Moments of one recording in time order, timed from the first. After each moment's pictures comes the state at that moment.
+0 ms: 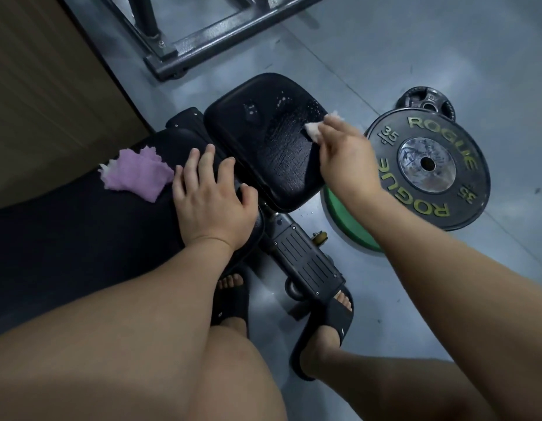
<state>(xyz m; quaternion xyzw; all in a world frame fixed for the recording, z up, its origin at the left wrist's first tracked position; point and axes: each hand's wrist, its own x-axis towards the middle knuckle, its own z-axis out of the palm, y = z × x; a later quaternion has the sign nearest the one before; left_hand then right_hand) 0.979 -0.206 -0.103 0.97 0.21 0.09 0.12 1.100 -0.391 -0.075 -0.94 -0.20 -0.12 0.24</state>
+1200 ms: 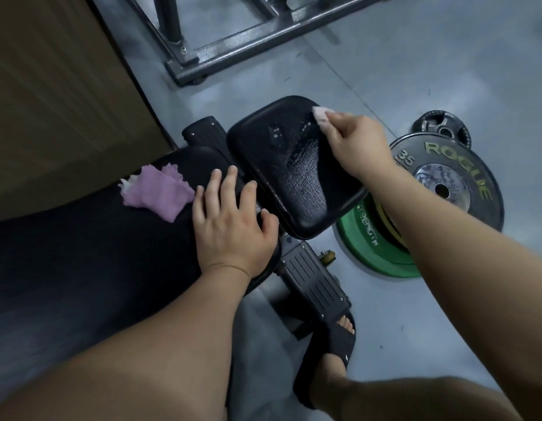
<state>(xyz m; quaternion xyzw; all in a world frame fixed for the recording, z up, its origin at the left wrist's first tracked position) 0.980 -0.205 -0.100 0.97 0.21 0.09 0.12 1.172 -0.349 -0.048 -0.96 -0.20 0.04 0.19</state>
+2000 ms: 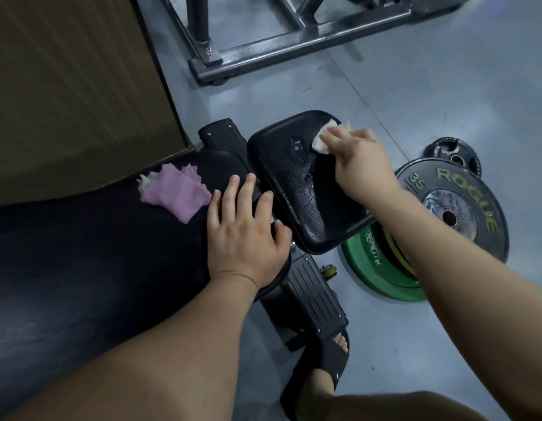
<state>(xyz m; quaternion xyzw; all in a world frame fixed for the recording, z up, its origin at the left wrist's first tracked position) 0.980 -0.204 -0.099 0.97 0.20 0.09 0.13 1.172 -0.334 -0.058 -0.94 -0.34 0.01 0.10</state>
